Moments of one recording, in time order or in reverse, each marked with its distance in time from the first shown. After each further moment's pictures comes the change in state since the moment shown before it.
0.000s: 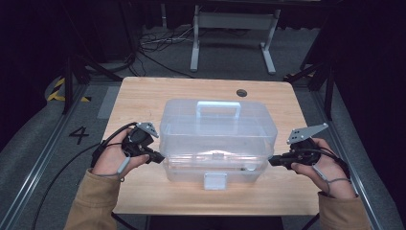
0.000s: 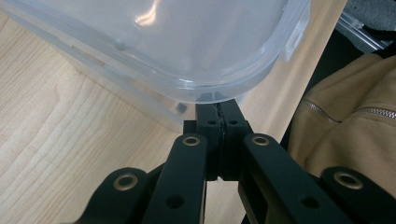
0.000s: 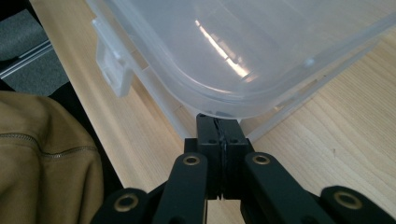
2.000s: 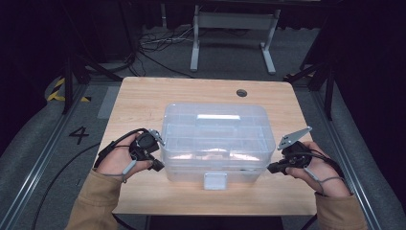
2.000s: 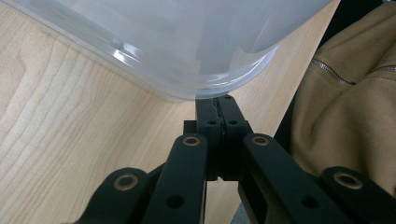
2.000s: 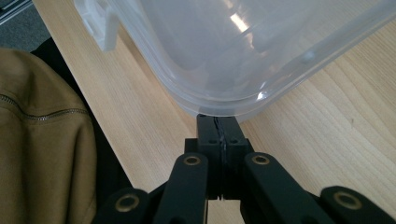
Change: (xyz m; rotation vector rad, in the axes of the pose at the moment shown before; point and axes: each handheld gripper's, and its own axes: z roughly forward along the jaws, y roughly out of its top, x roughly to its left) left arm 0.003 0.000 0.024 0.183 -0.029 0.028; right arm -0.002 -0.005 0.022 0.173 0.008 -0.016
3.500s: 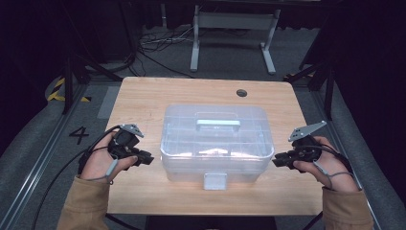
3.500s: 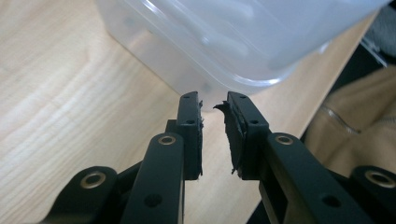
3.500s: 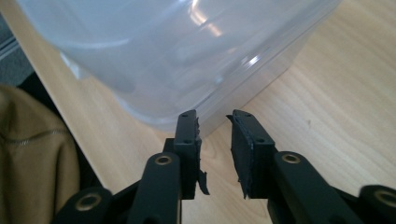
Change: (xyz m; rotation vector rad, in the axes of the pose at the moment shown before) left arm 0.014 -0.041 -0.028 -0.267 0.084 -0.189; right arm -0.023 -0.008 -0.017 -0.110 -0.046 0.077
